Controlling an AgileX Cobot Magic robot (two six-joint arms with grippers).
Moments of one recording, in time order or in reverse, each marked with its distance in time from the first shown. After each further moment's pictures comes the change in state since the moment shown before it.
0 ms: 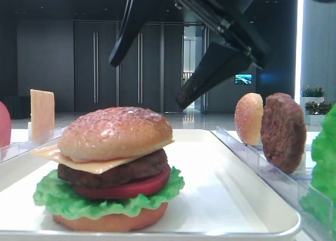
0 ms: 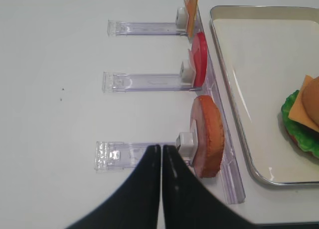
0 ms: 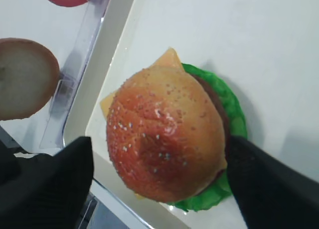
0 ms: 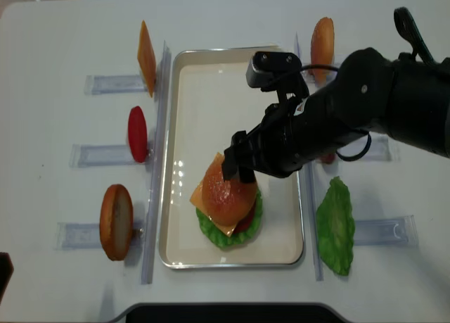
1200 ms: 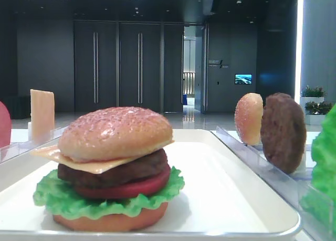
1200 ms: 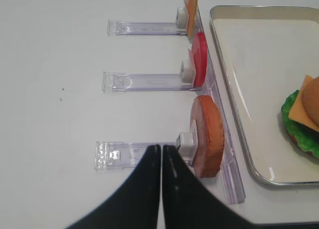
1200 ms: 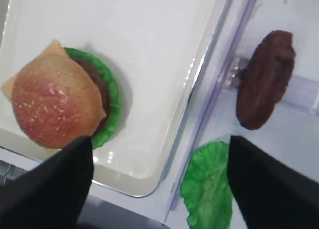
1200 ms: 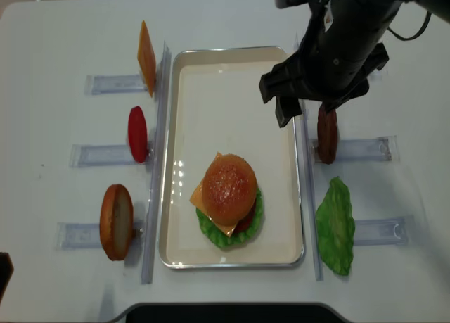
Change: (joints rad) left arm 0.000 0.000 0.000 0.000 0.000 0.000; right arm -0.079 -0.003 -0.434 -0.641 0.653 0.501
